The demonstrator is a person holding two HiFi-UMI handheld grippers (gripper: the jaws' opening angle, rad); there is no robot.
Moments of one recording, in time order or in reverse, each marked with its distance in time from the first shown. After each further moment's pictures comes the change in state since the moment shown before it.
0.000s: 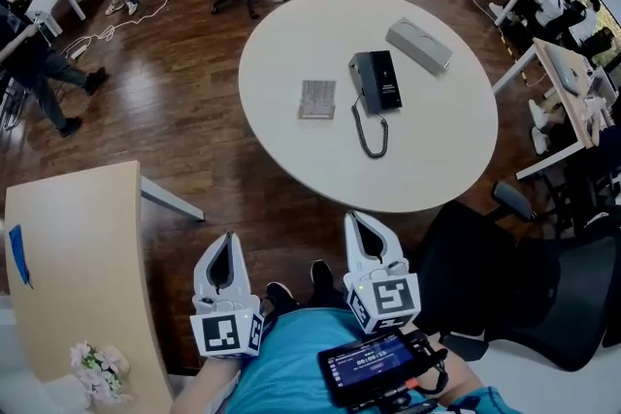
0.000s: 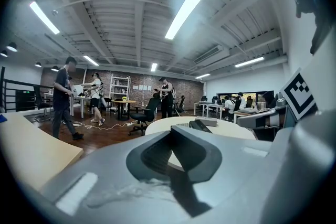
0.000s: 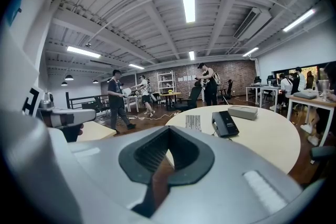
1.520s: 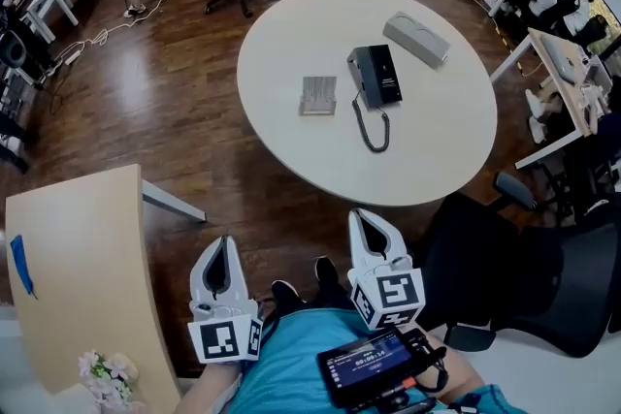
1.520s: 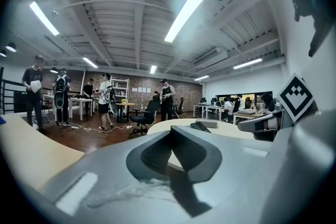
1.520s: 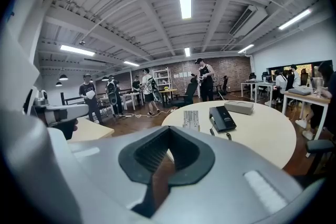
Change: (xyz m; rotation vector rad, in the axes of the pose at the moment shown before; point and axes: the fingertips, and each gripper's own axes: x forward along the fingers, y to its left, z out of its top) left arm -0.009 0.019 0.008 0.009 -0.024 -0.009; right arm 0.003 0.005 -0.009 0.035 0.039 -0.046
